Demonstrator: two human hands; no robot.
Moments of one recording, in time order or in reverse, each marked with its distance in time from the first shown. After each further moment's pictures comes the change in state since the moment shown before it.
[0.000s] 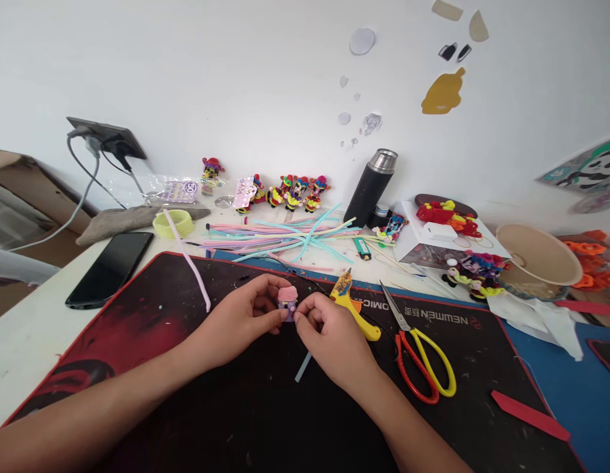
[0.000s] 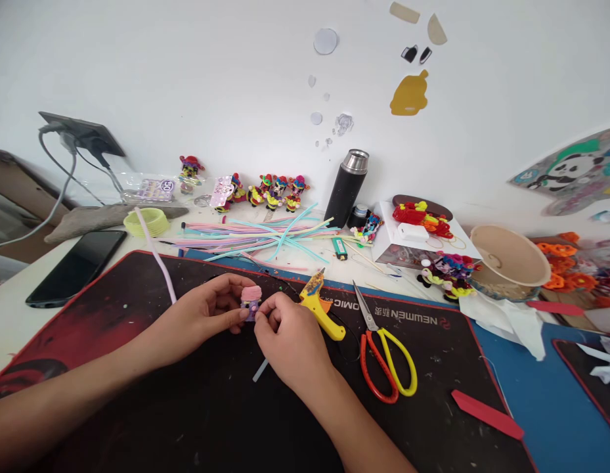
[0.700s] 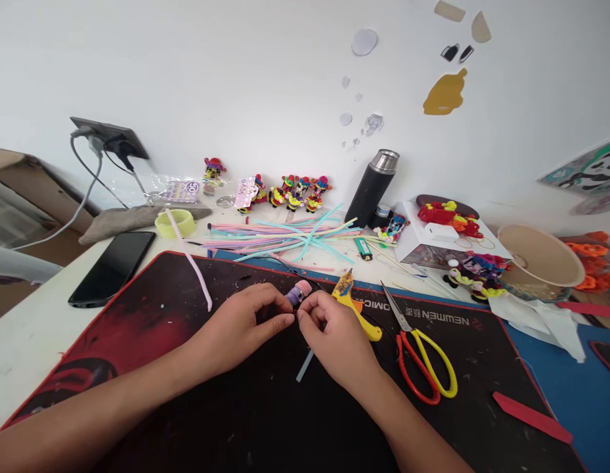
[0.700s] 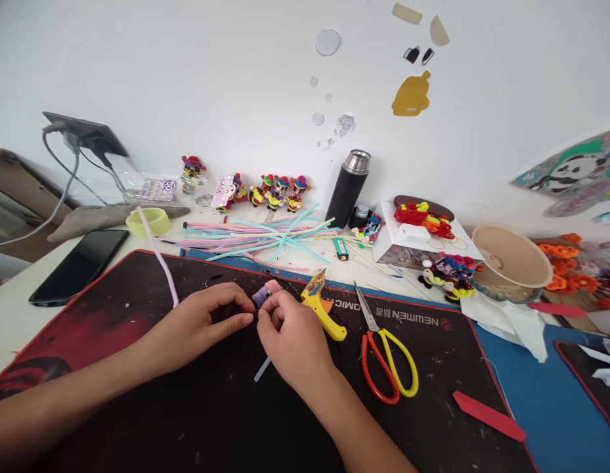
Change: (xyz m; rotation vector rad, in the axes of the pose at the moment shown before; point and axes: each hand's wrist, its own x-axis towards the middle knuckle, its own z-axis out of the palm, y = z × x) left_hand -0.005 0.006 -0.004 0.498 0.027 0.206; right_hand 0.001 -0.002 0.000 -0.014 0.063 -0.068
